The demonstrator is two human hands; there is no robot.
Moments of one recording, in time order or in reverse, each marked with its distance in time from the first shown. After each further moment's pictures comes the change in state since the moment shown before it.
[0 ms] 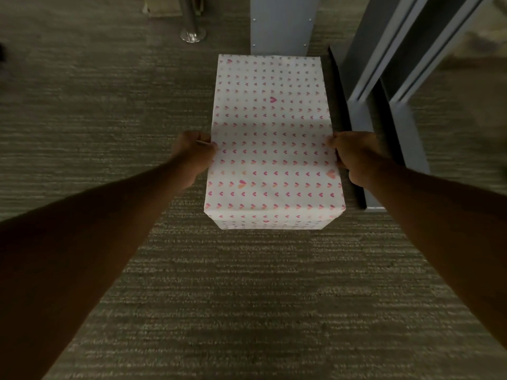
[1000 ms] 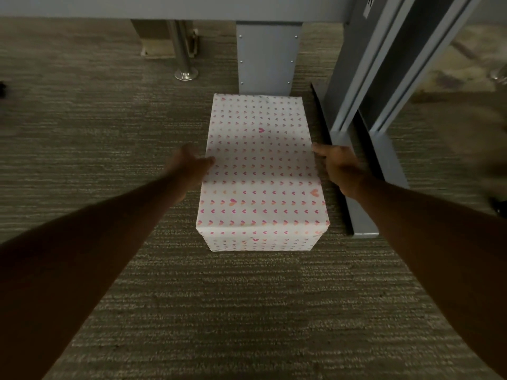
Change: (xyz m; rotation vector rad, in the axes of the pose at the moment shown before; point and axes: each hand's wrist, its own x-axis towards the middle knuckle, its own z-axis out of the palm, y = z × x) left_hand 0.010 0.026 0.010 0.099 0.032 0.043; right_hand 0.016 -0.017 -0.013 -0.148 -0.119 -0.142
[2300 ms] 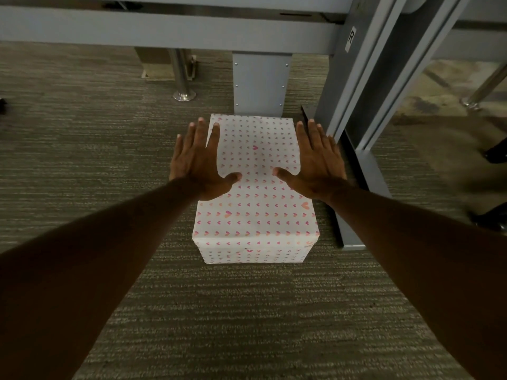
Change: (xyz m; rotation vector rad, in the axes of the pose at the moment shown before) left_hand -0.017 0.029 0.001 0.764 0.234 0.667; right_hand -0.012 -0.020 0.009 -0.970 0.257 -0.686
